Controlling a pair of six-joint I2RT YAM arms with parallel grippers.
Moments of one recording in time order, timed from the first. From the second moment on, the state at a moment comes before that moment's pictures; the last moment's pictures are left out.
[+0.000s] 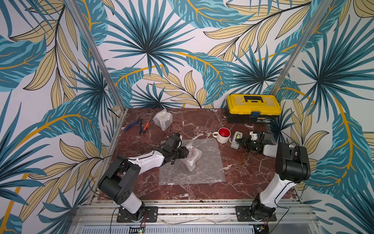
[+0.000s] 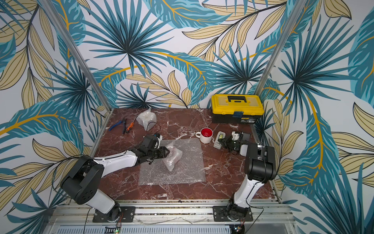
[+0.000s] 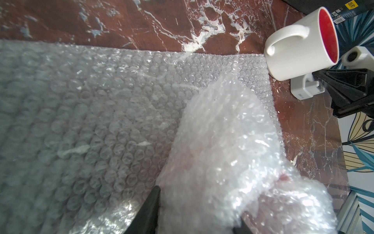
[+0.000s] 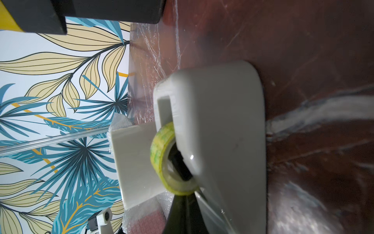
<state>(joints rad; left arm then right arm) -0.55 1.59 0.81 -0.04 0.20 -0.62 -0.30 1.84 0.84 0.23 -0.83 0.85</state>
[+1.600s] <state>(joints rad) -0.54 1.59 0.81 -0.04 0.20 -0.62 -0.19 1.37 0.63 -0.28 -0.81 0.58</state>
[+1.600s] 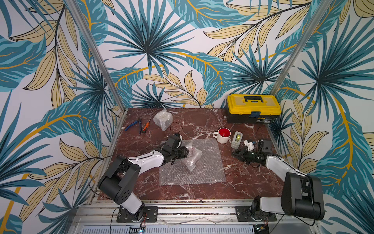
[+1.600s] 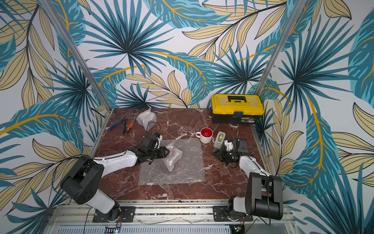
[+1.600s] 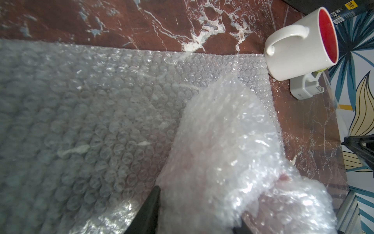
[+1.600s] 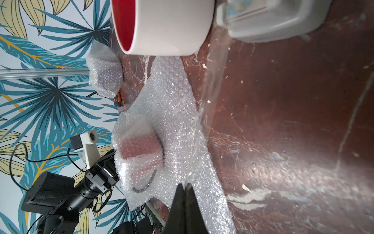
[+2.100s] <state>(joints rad) -0.54 1.59 0.81 -0.03 0.20 -0.63 -0.18 1.46 0.65 -0.41 -0.59 0.50</state>
